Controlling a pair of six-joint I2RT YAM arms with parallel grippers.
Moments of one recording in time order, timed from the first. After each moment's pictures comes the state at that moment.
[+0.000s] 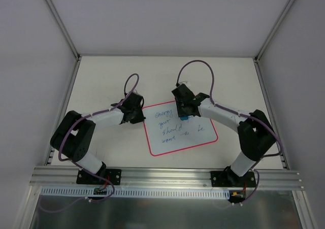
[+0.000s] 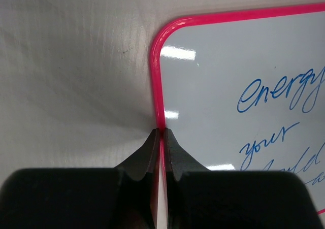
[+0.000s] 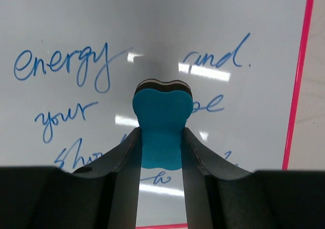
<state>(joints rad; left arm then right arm) -0.53 1.58 0.78 -0.23 -0.08 -0.74 0.75 1.63 1.13 -0.55 0.31 0.44</state>
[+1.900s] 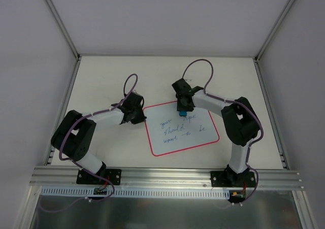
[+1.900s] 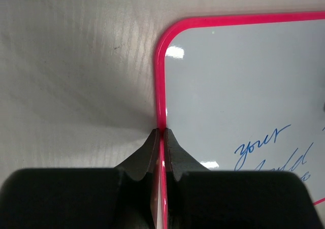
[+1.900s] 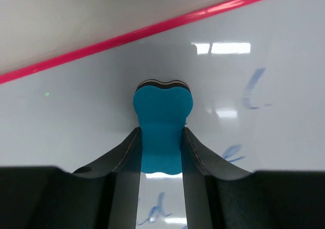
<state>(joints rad) -0.53 1.59 0.78 -0.22 -0.06 -0.80 0.61 1.89 1.26 -0.53 0.29 0.59</state>
